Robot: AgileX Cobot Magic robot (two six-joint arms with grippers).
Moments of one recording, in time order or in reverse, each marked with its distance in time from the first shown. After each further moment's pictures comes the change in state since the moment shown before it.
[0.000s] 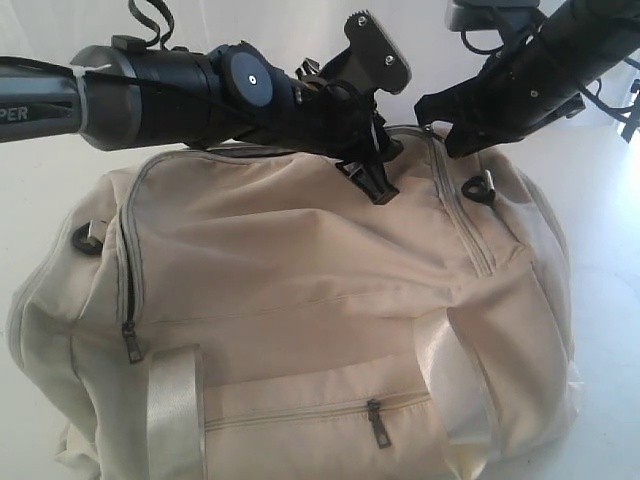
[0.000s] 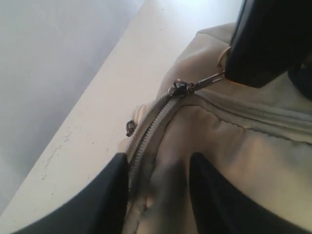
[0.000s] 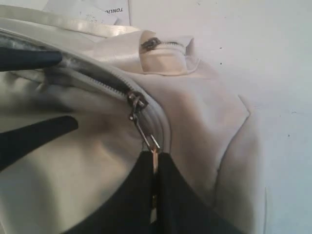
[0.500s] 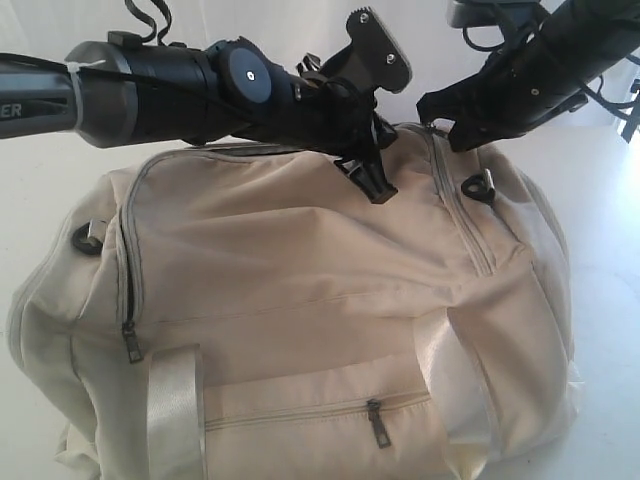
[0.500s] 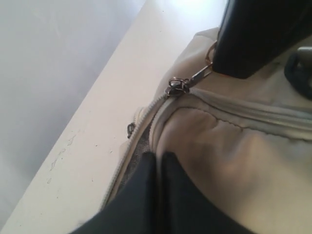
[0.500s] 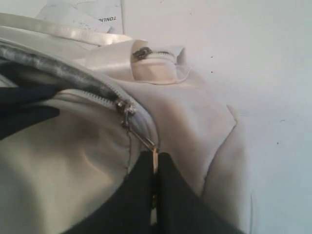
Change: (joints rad) left arm 0.000 -0.008 0.000 0.013 0.003 0.015; right arm 0.000 0.000 0.000 -0.026 -0.031 0.006
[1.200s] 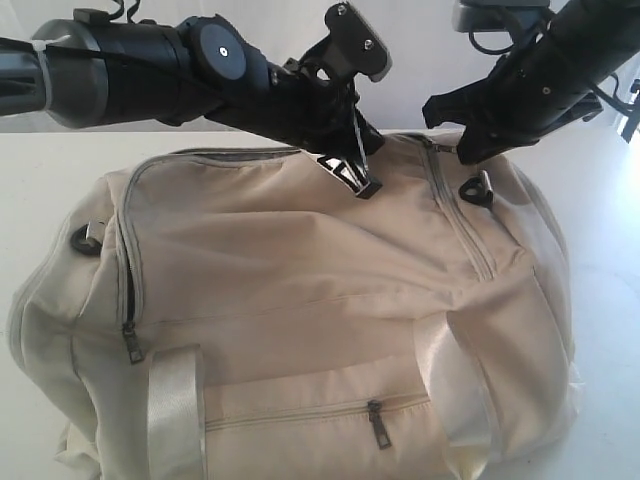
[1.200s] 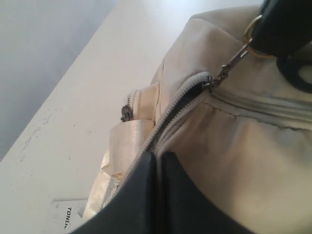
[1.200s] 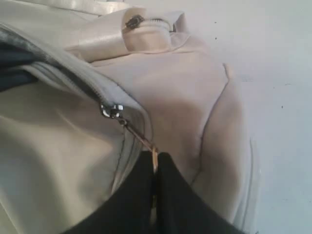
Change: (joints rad) left arm 0.047 -0.028 -0.003 0.009 0.147 -0.077; right arm 0.002 -0.039 0.000 -0.051 0.117 0.078
